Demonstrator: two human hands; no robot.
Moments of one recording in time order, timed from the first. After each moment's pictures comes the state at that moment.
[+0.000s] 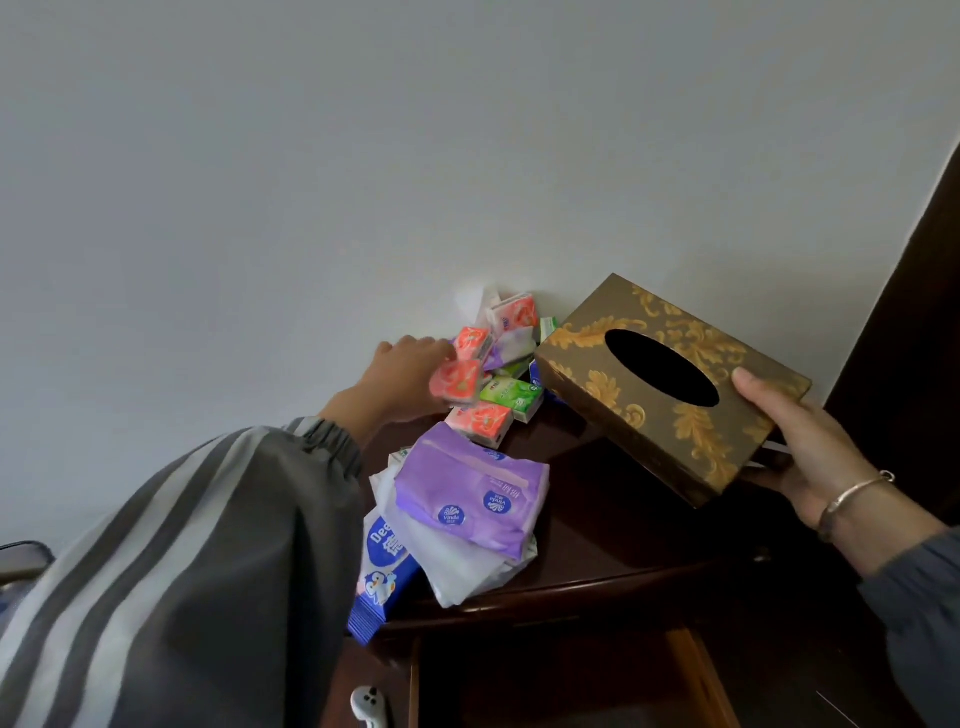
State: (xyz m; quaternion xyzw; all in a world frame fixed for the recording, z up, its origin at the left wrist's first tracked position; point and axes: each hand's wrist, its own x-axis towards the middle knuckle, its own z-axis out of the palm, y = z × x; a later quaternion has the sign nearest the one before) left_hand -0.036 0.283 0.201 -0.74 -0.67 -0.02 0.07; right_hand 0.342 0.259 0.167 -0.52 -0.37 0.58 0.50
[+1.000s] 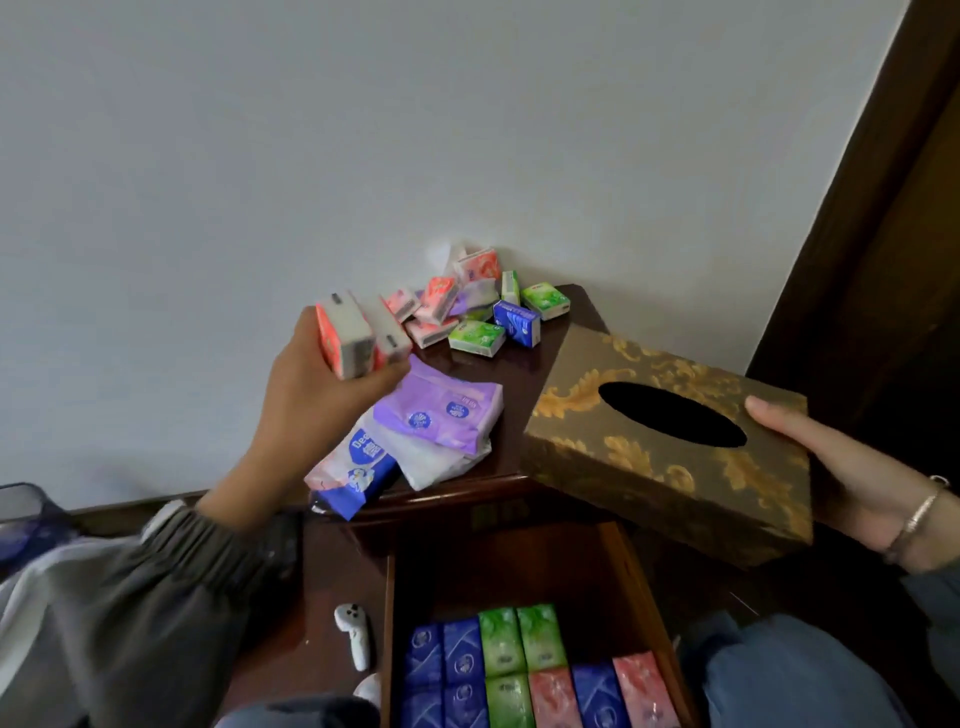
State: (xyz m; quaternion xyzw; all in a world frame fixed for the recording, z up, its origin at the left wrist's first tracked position) left_hand 0.028 0.087 0.236 -0.54 -0.67 -0.49 -0.11; right_hand 0.441 0.152 0.167 -0.55 -0.41 0.66 0.30
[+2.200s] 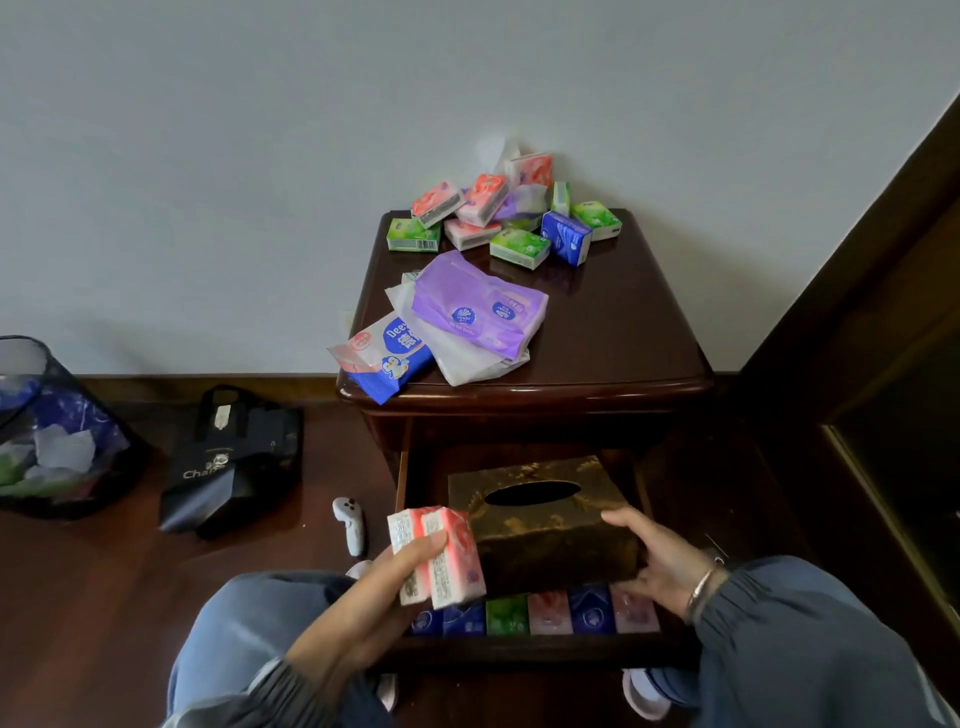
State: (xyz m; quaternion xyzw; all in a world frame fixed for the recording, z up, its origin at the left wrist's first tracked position) left_hand 0.057 -0.068 0.030 -0.13 -0.51 -0.46 -0.72; right_hand 0.339 0.066 -0.003 -0.56 -0.31 0.75 0.16
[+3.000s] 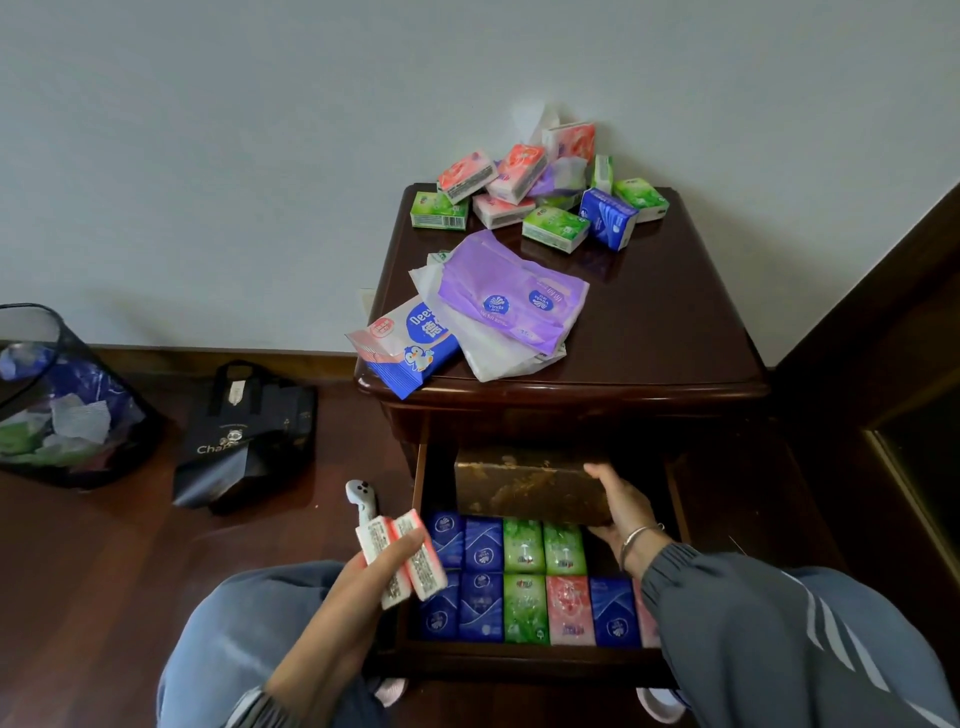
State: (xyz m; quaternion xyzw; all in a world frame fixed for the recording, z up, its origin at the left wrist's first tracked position) left_hand 0.031 -0.076 0.004 -0.09 -0.63 -0.48 -0.61; right_hand 0.259 0.118 -0.074 -0.64 -0.25 0.66 0.30
